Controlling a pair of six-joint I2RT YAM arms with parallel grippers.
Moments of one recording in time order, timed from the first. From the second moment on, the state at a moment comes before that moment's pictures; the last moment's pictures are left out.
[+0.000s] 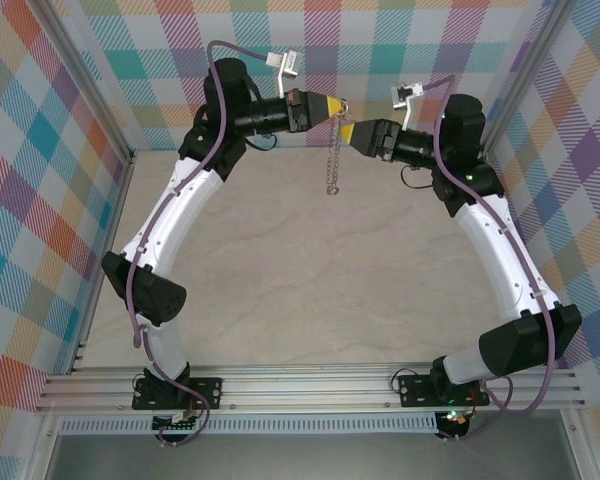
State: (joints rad) left arm -0.49 1.88 2.19 -0.27 0.87 -0.73; right arm 0.27 1.45 1.60 -0.25 -0.86 0.61
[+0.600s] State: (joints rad) left arm -0.49 1.88 2.21 -0.27 0.87 -0.73; right arm 0.28 1.52 1.68 -0.29 -0.84 0.59
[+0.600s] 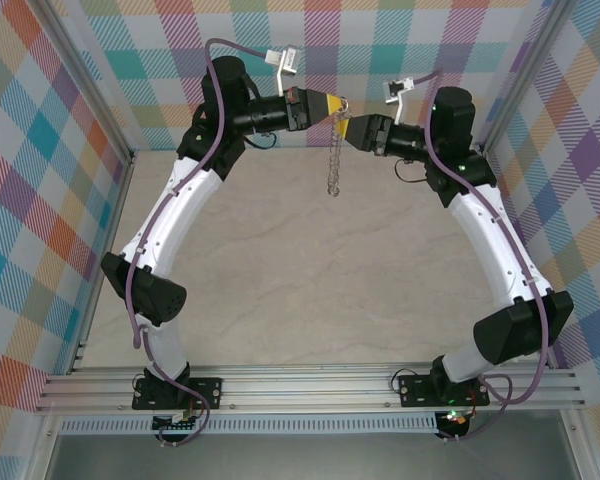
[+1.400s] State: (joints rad) left arm -0.49 1.88 2.21 -0.29 0.81 -0.73; right arm 0.32 1.51 1.68 -0.38 -0.90 0.52
